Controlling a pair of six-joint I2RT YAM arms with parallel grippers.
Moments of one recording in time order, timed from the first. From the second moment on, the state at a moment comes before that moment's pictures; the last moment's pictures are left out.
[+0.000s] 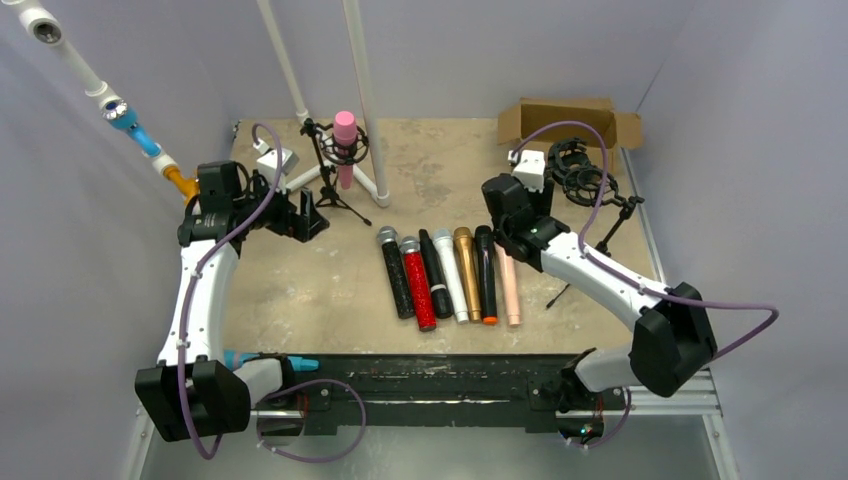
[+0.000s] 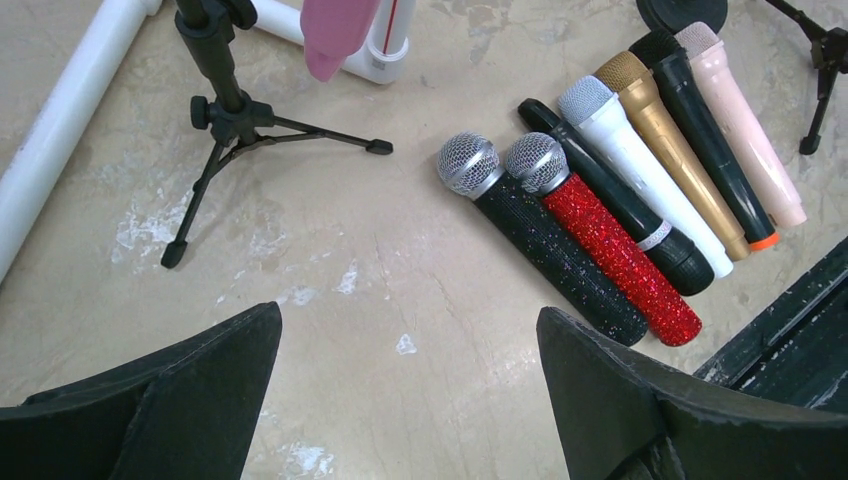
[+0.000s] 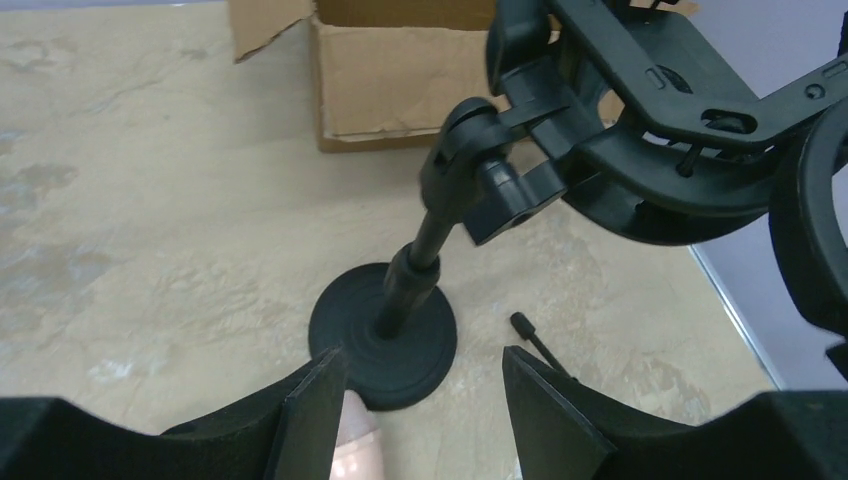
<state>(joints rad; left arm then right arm) 0.15 1.15 1.08 -0.65 0.68 0.25 0.63 1.37 1.02 -0.30 0.94 0.36</state>
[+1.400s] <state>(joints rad) 0.15 1.10 1.02 -0.70 0.70 0.27 0.53 1.77 1.24 0.30 0.86 0.13</state>
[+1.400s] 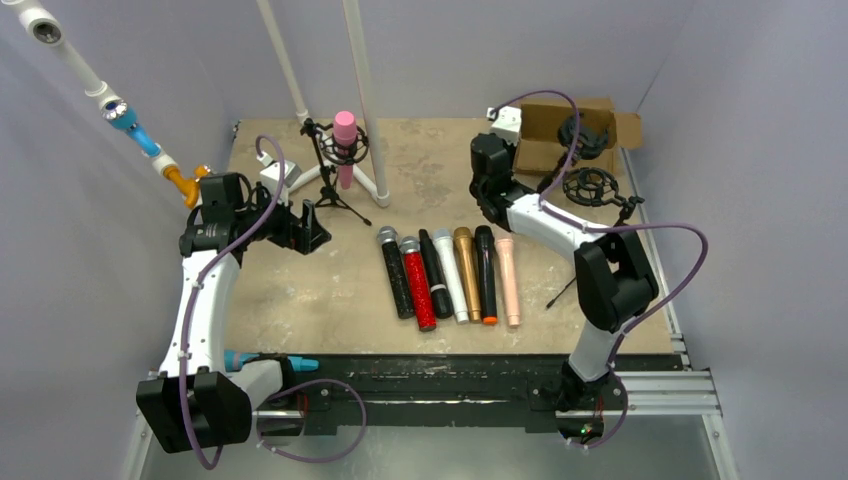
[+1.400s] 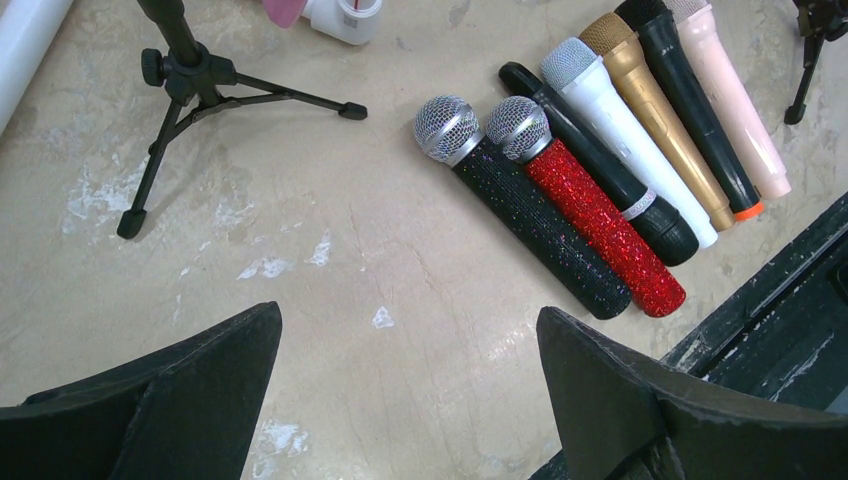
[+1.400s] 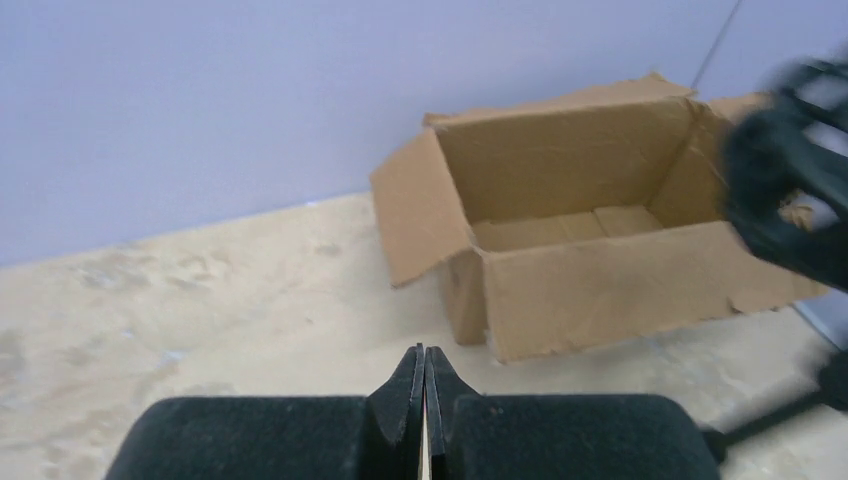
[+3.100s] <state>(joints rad) 0.15 1.07 0.97 -0.70 0.71 0.27 0.48 1.55 1.00 -0.03 0.88 0.30</state>
